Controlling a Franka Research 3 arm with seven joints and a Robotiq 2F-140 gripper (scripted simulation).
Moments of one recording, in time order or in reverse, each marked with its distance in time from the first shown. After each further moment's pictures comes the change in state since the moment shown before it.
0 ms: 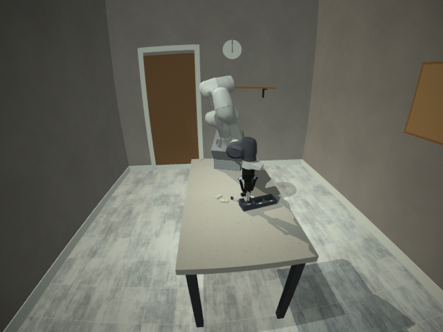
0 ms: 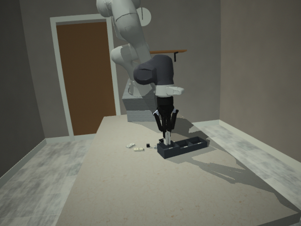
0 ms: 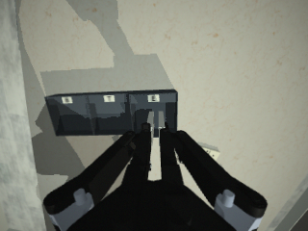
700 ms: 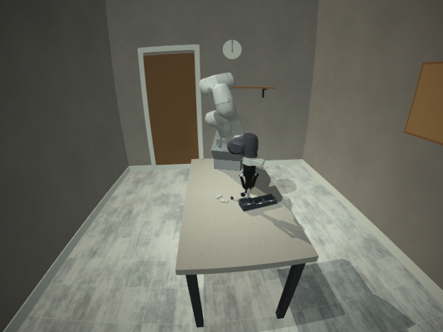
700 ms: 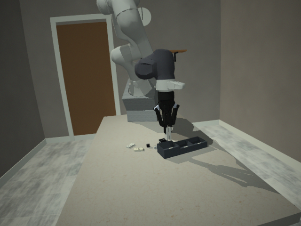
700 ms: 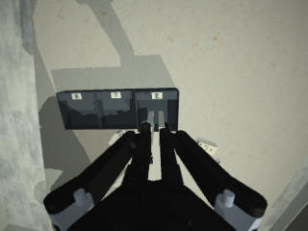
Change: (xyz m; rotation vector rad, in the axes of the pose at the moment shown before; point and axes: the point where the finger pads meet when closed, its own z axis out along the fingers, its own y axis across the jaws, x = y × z) arm 0.000 -0.005 -0.023 0.001 -0.005 -0.015
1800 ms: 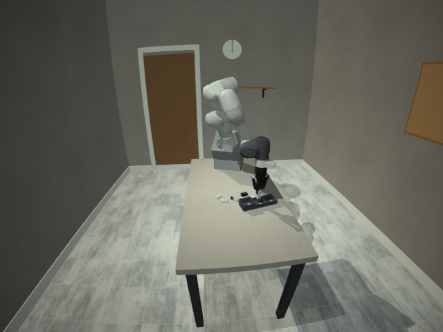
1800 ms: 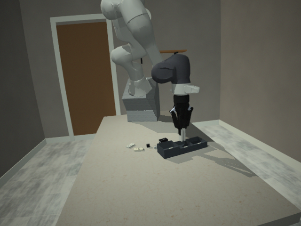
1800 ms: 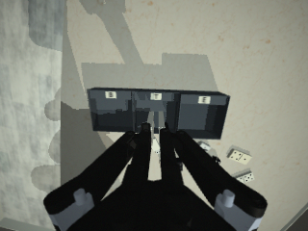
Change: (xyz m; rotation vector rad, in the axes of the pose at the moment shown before) arm 0.000 -0.080 0.024 0.003 -0.012 -0.056
